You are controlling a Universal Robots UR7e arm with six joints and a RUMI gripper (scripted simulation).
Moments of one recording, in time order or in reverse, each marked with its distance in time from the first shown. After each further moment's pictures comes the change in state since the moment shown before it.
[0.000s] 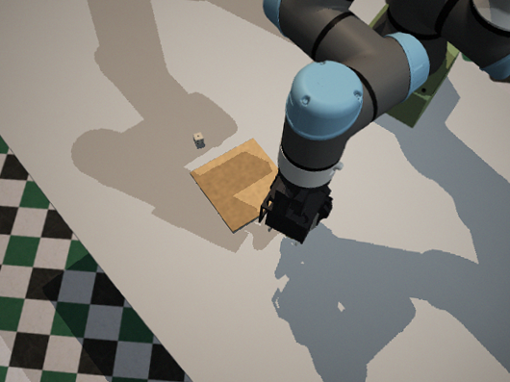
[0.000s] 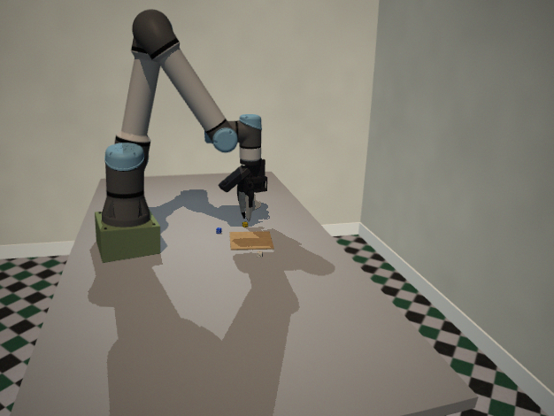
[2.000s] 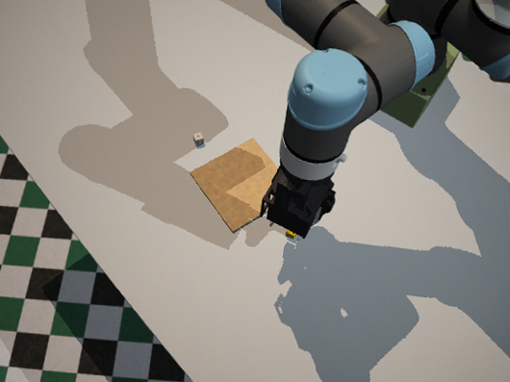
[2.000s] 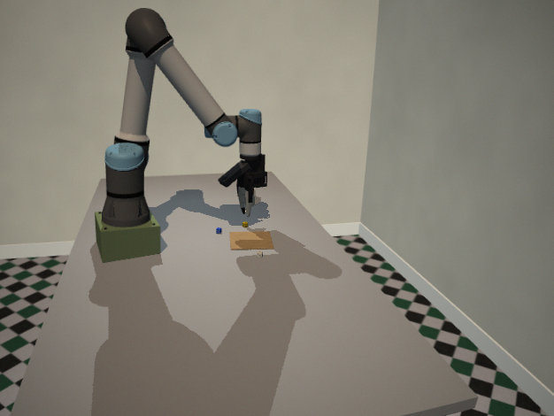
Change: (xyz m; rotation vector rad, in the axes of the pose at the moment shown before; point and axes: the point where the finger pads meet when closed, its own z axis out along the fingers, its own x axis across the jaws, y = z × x) arm 0.001 -0.001 -0.018 0.003 0.001 0.000
